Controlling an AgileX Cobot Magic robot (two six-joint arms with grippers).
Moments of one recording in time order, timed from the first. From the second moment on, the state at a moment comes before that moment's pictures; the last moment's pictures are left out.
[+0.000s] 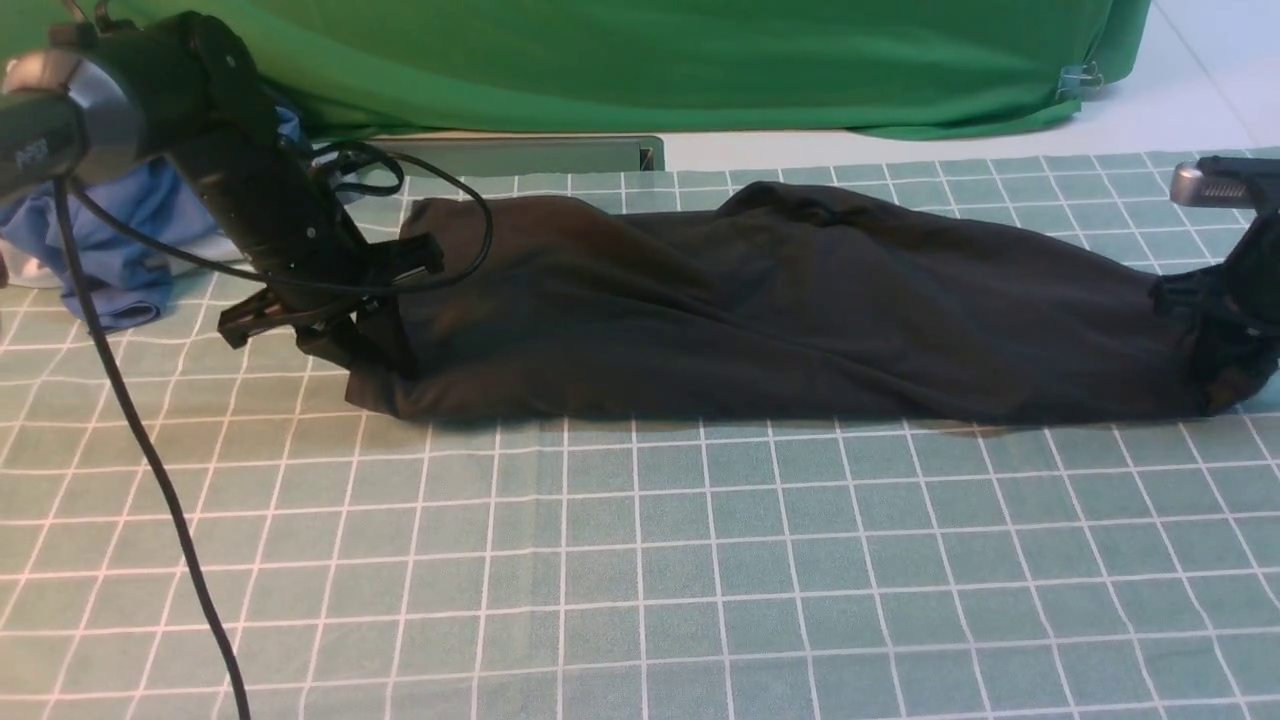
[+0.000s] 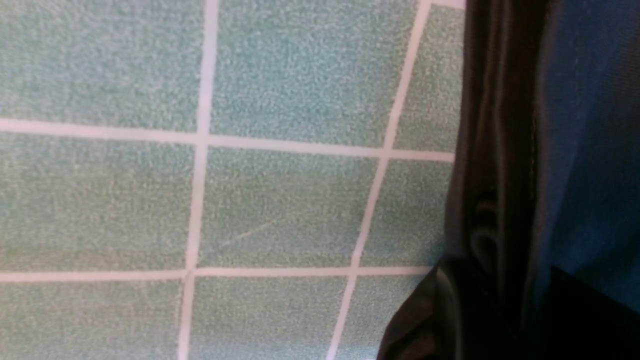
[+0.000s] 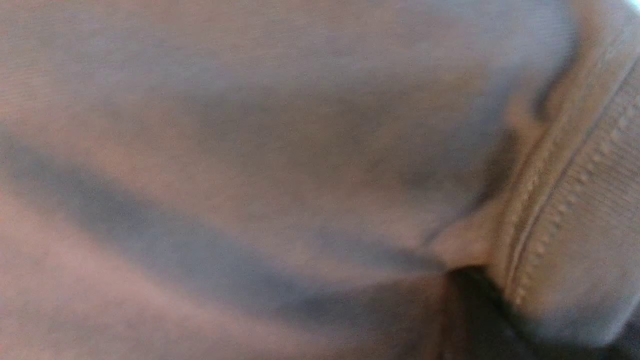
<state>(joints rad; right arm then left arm) -0.18 2.12 -1.58 0.02 0.99 0.01 -0.02 2.18 -1.75 -0.30 1.20 -0.06</state>
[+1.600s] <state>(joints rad) -0.51 1.48 -0.94 -0.02 0.82 0.01 -0.29 1.62 -0.98 -0.40 0.81 -0.16</state>
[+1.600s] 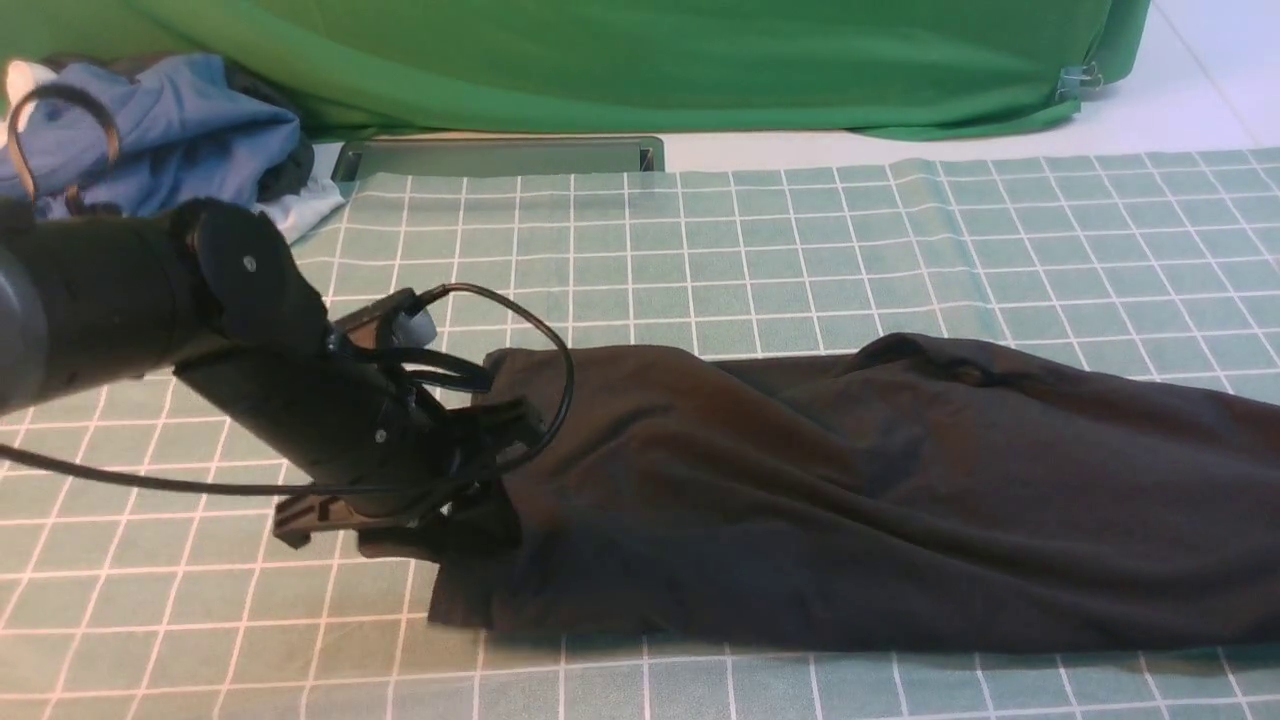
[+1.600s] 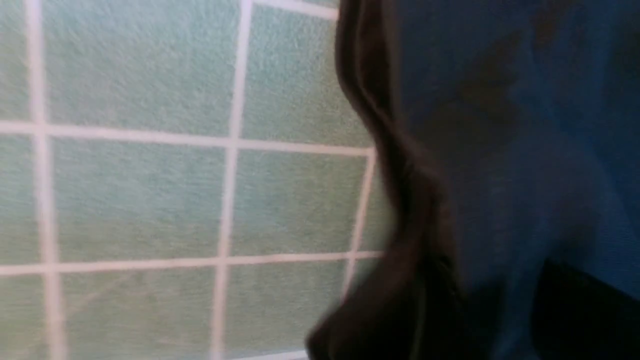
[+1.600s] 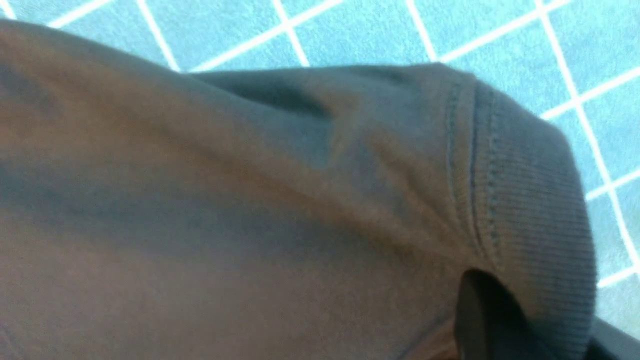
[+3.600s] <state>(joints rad) 0.75 1.70 -1.75 0.17 1.19 0.03 0.18 1.63 -1.44 -0.51 1.21 -0.04</state>
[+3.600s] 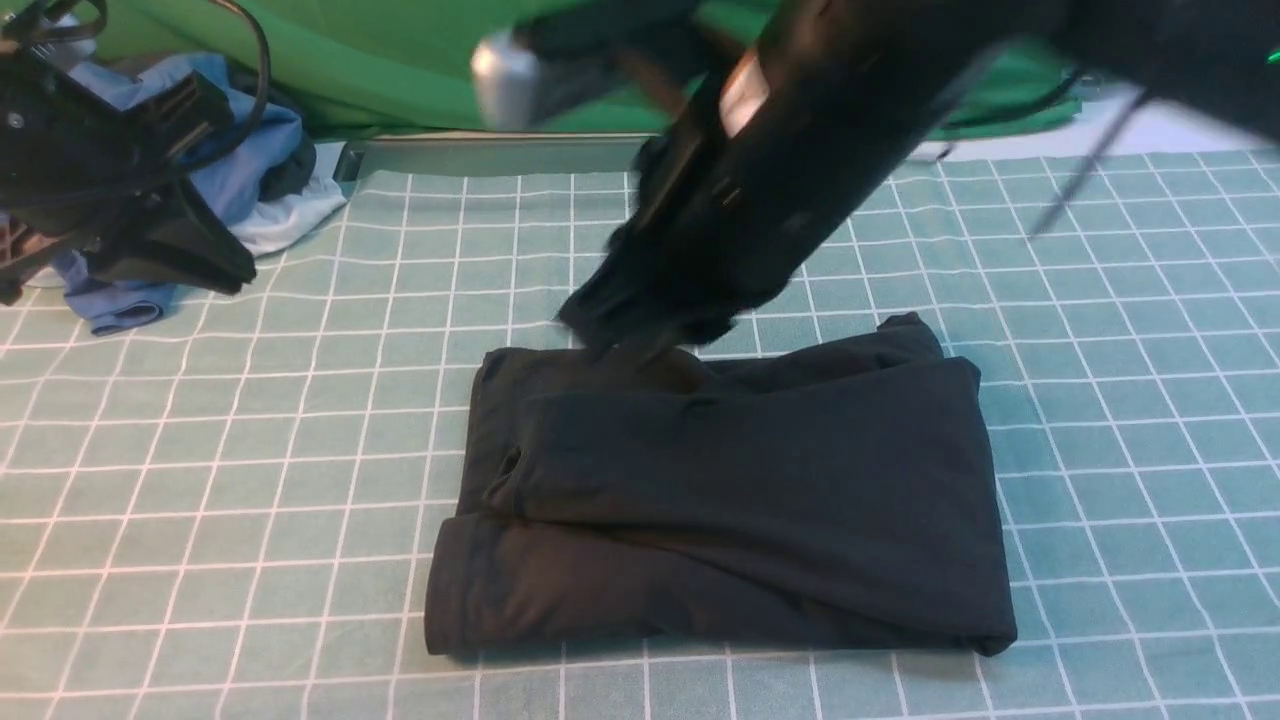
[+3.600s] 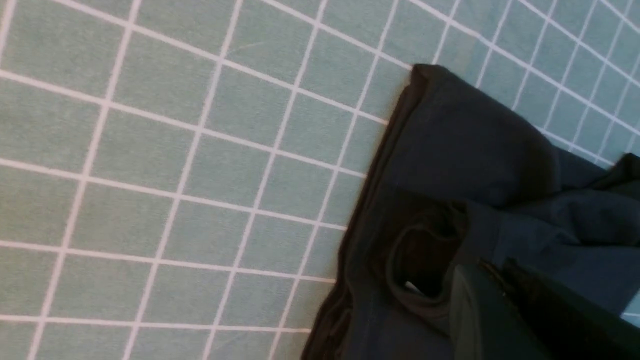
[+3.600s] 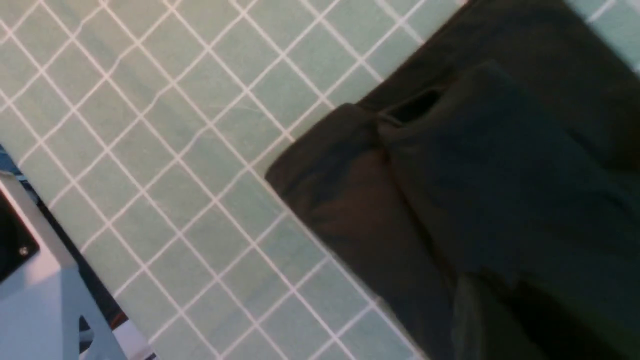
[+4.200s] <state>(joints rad) 0.73 0.79 -1.13 0.10 1.14 -0.04 -0.03 1.60 -1.39 -0.49 1.16 0.04</state>
